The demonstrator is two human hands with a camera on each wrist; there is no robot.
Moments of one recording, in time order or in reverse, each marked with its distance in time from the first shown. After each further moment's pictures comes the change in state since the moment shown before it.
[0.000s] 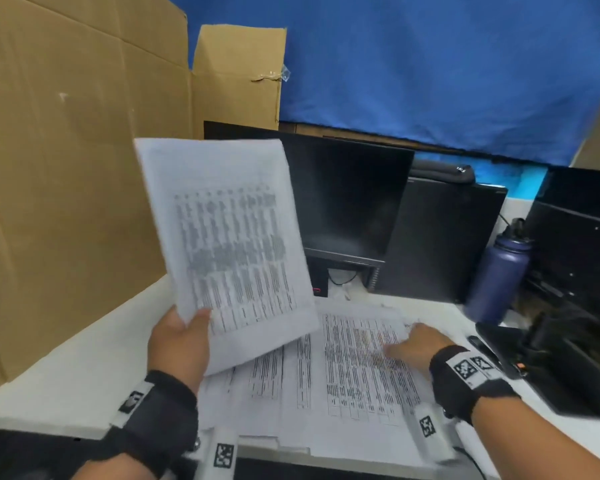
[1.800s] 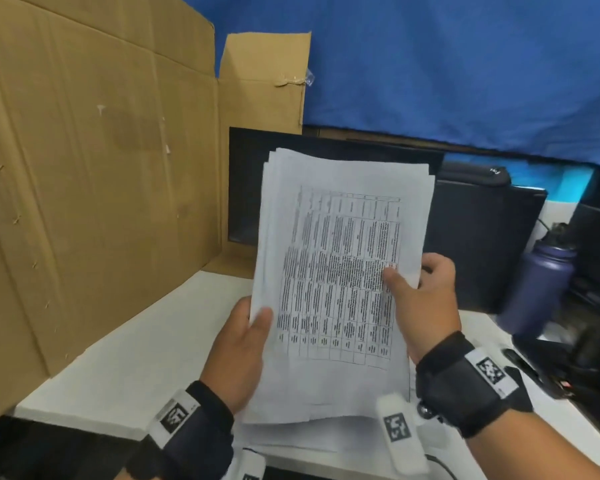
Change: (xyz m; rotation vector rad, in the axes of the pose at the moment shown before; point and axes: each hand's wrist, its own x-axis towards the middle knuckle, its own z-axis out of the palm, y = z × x) left_hand -0.032 0.024 0.010 0.083 -0.401 0.166; right_hand -0.070 -0.099 -0.025 1.174 0.476 -0.427
